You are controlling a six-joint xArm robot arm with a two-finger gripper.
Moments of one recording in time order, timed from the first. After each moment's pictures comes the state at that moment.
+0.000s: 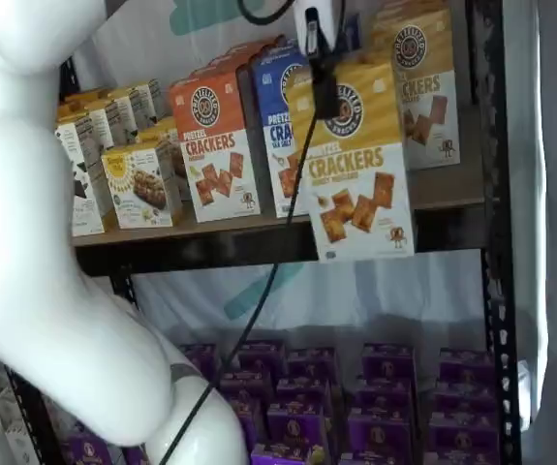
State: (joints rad) arm -0.65 -0.54 -1.43 0.16 1.83 -2.16
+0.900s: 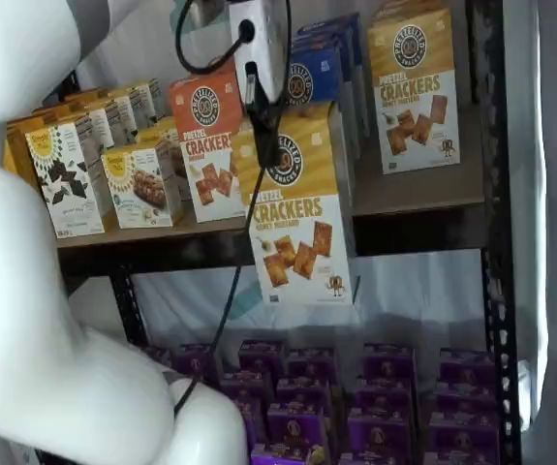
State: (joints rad) arm -0.38 -0.69 -1.24 0.11 1.84 -1.91
